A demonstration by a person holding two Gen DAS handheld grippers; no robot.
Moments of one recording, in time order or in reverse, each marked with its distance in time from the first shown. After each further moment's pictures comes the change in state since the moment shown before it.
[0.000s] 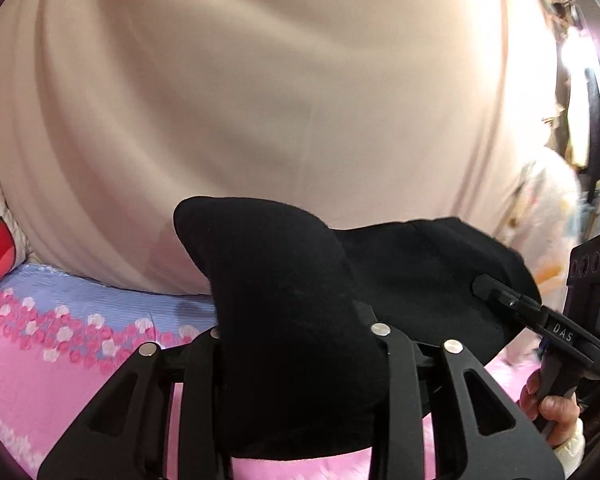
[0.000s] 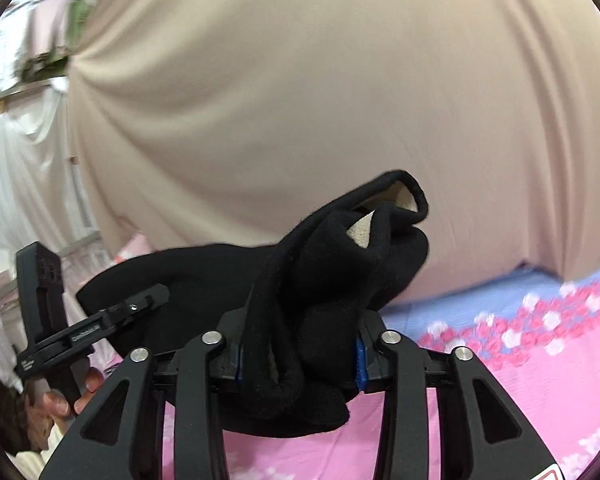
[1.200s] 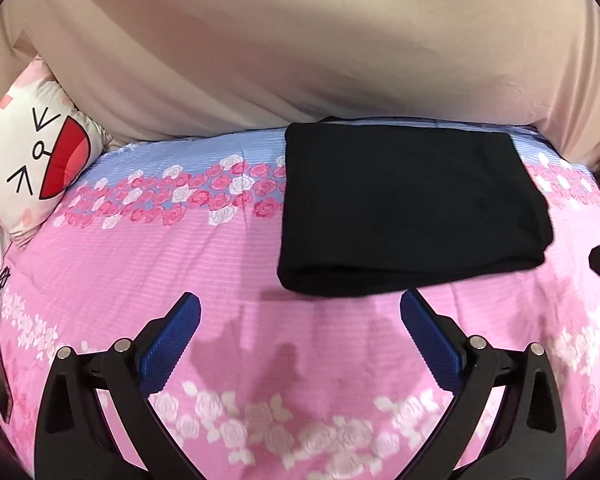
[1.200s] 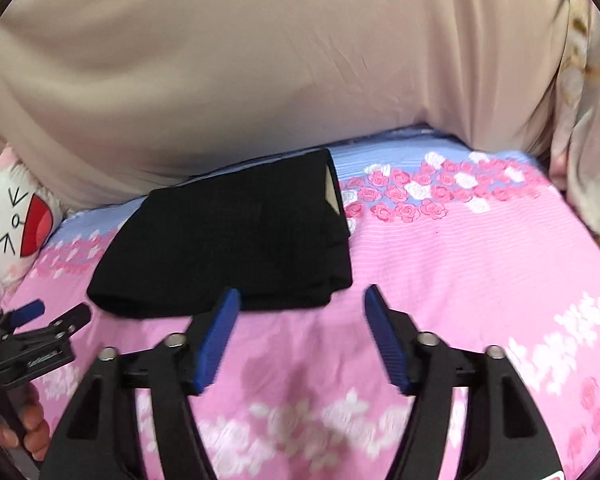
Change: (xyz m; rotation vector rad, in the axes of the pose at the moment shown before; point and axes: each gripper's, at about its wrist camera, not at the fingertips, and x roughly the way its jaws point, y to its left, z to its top) left arm 0.061 0.005 -0.134 0.040 0.406 0.467; right arm 0.024 -0.027 -0.119 -0.038 0.237 -0.477
